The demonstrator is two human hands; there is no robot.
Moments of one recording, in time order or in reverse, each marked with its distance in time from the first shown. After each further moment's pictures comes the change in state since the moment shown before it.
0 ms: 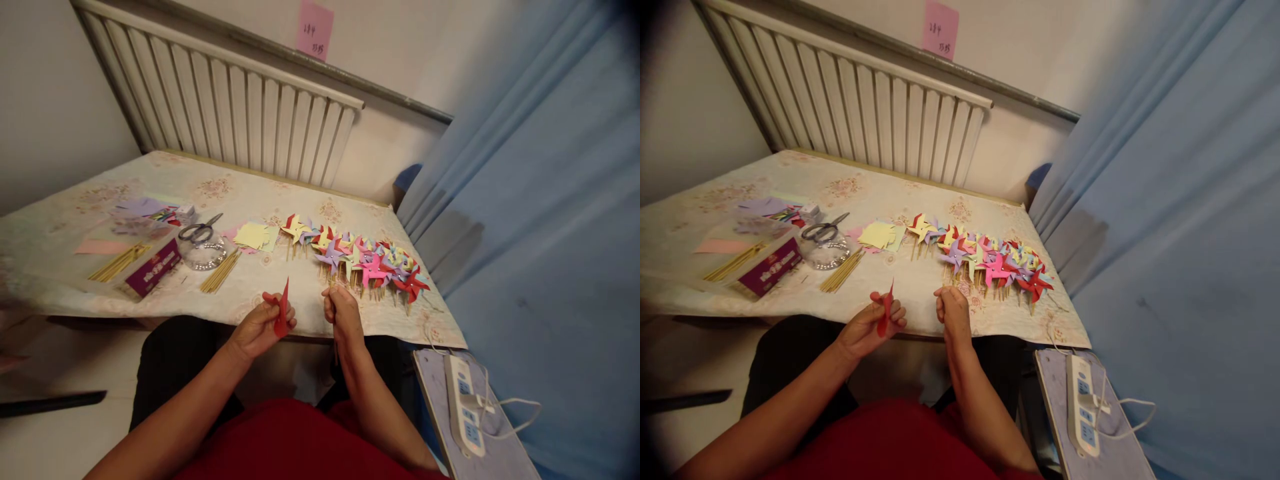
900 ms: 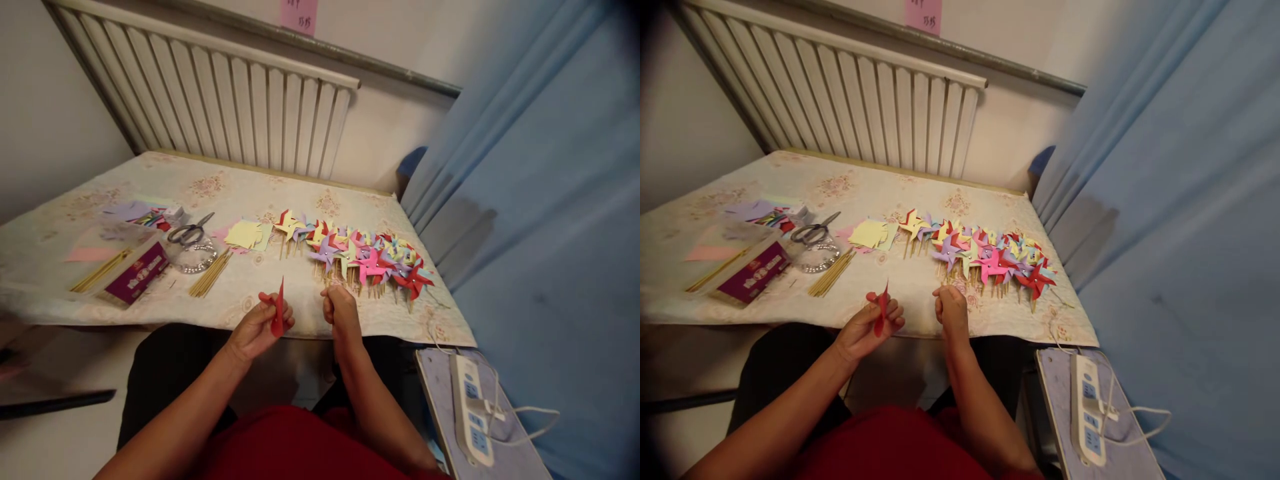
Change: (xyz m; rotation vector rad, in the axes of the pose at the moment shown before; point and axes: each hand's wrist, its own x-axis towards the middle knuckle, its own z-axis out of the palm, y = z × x) left_hand 0.028 -0.017 -0.001 0.008 0.049 -0.005; right_hand 0.025 0.006 -0.026 0.052 0.038 0.113
